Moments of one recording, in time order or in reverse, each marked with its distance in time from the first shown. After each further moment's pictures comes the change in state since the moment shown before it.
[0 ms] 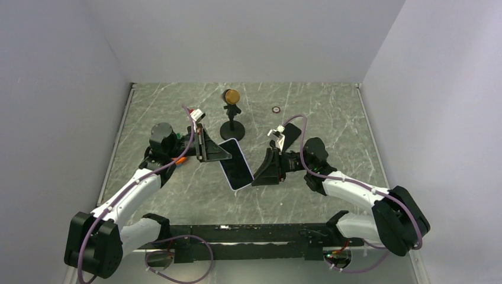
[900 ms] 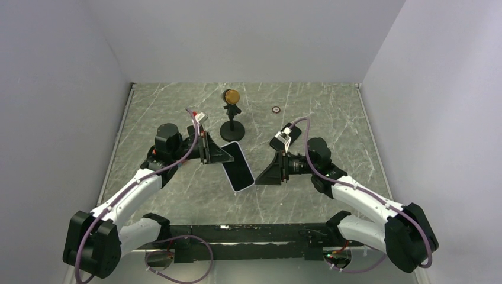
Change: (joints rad) left arm -0.045 0.000 0.006 -0.165 -0.109 0.204; right arm -0.046 -0.174 -0.003 -0.448 0.165 -0.205
